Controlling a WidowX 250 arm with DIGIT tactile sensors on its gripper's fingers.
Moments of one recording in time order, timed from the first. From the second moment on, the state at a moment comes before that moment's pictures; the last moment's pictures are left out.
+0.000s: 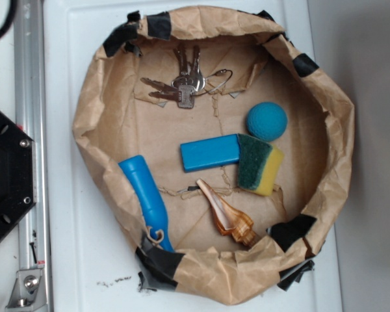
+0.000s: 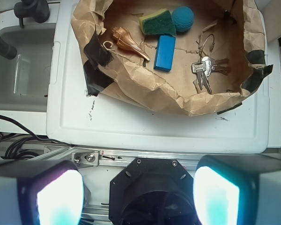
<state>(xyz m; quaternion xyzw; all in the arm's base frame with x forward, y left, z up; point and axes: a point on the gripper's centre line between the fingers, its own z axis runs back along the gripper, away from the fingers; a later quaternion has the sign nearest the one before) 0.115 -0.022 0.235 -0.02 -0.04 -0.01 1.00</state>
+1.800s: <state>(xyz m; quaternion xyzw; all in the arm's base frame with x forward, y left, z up) 0.239 0.033 0.115 0.03 -0.09 0.31 0.95</state>
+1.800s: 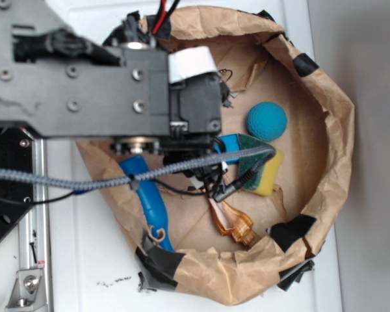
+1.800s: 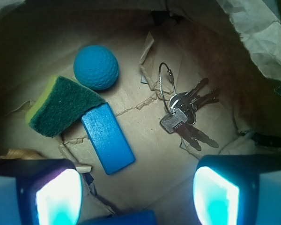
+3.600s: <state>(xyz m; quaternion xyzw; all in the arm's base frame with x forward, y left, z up) 0.300 0.053 0.101 -0.08 -0.07 0.27 0.96</state>
